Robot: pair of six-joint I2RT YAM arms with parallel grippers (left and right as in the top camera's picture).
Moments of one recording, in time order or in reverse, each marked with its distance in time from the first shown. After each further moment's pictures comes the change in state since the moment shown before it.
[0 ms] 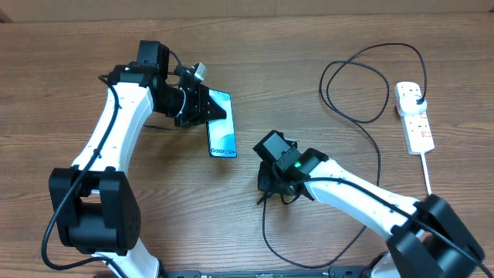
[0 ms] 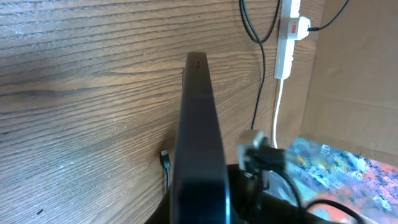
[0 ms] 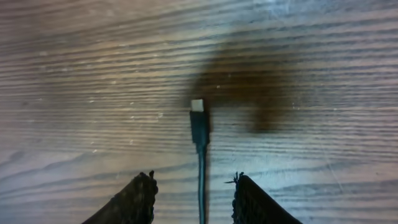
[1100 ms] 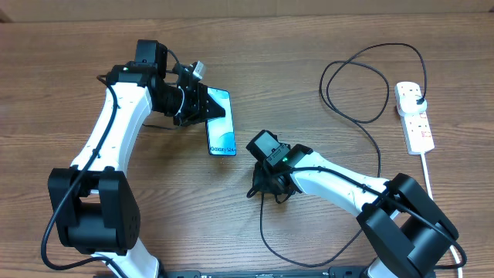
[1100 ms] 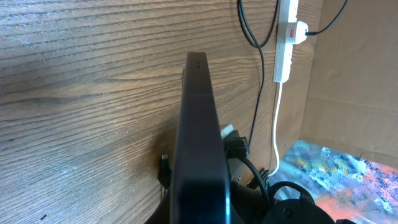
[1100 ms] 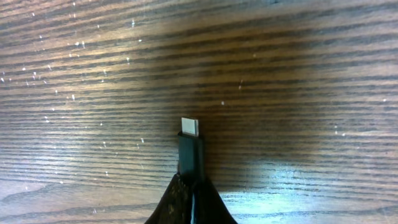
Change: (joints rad) left arm 0.006 0.000 0.000 0.018 0.002 0.000; right arm 0.000 0.137 0.039 0.032 -0.040 0.019
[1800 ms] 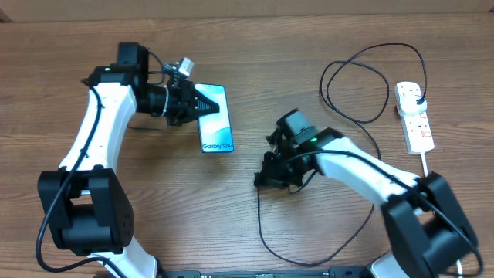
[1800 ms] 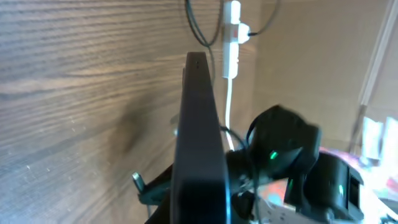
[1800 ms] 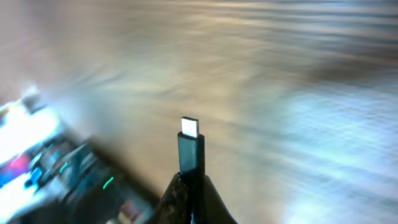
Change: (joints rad) left arm 0.097 0.000 0.000 -0.075 0.240 0.084; right arm -0.220 -0.069 0.000 -0.032 -0.596 -0.312
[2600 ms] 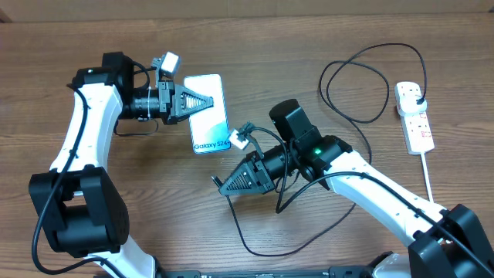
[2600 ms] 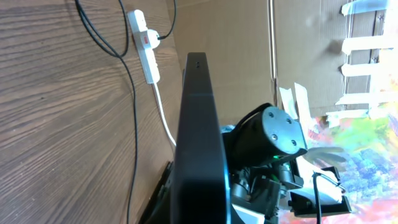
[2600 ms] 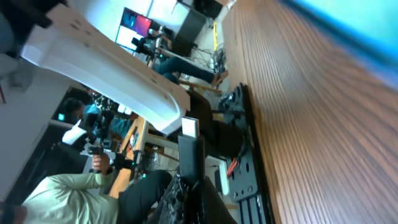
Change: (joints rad) left arm 0.064 0.000 0.000 -0.179 0.348 0.348; right arm 0.095 -0.151 0.000 0.362 -0.584 -0.331
